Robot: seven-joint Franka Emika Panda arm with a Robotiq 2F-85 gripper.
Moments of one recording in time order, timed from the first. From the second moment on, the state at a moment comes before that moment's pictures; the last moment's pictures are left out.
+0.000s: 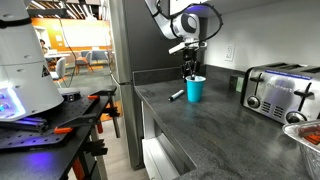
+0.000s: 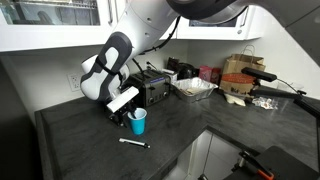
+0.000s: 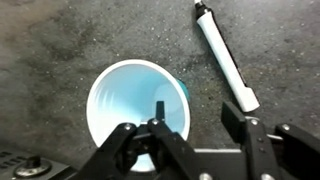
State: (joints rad) arm 0.42 0.84 0.02 -1.54 -0.33 2.11 0.32
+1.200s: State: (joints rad) arm 0.39 0.38 0.06 -1.93 -0.41 2.21 0.32
